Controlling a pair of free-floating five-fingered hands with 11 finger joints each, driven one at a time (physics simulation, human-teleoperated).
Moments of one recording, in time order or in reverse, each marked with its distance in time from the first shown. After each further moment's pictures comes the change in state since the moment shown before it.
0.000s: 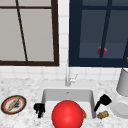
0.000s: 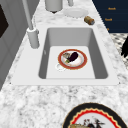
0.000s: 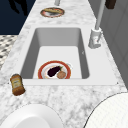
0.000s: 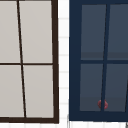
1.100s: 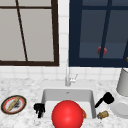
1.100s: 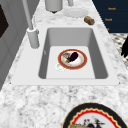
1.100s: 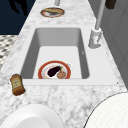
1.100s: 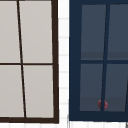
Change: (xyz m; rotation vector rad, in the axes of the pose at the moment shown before) left hand 0.000 0.000 0.000 0.000 0.000 0.000; right hand -0.007 -0.036 0.016 0.013 0.004 -0.188
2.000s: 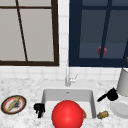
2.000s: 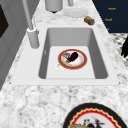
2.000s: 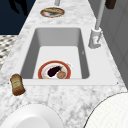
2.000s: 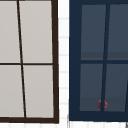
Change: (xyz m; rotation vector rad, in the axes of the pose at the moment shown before) left hand 0.000 0.000 0.000 0.000 0.000 0.000; right hand 0.006 -0.033 -0.003 -0.108 0.015 -0.192
